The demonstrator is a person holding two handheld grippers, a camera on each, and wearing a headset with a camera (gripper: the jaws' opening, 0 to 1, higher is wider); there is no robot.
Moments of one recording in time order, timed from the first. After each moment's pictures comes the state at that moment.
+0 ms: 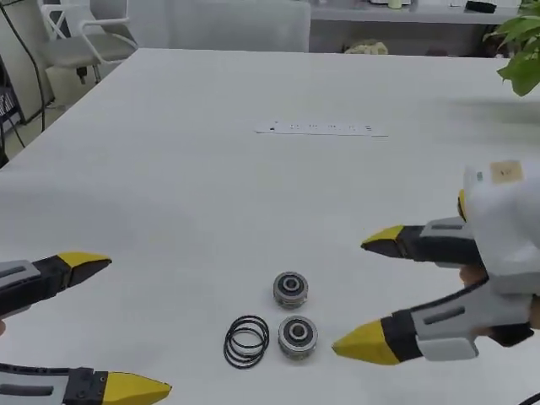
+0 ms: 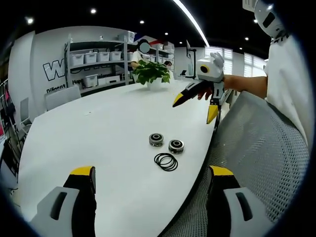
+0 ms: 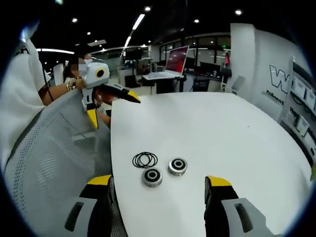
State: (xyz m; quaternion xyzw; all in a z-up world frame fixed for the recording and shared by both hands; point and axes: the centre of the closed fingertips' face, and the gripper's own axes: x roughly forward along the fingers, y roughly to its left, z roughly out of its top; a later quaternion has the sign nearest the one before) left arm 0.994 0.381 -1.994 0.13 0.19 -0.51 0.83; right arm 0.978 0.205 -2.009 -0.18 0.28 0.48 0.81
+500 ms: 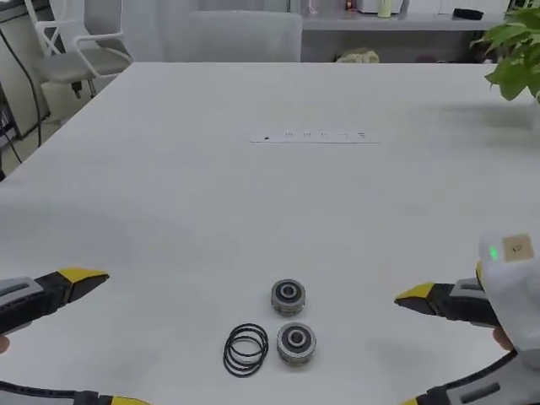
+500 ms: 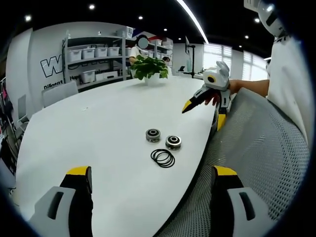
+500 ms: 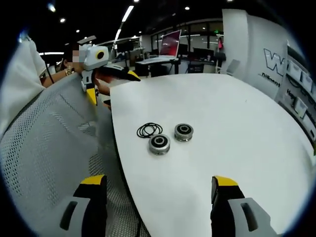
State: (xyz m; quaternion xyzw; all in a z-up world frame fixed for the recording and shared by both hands) left arm 0.990 0.378 -2.002 0.14 0.21 -0.52 0.82; right arm 0.946 0.176 -2.049 -0.15 0.33 0.45 0.82
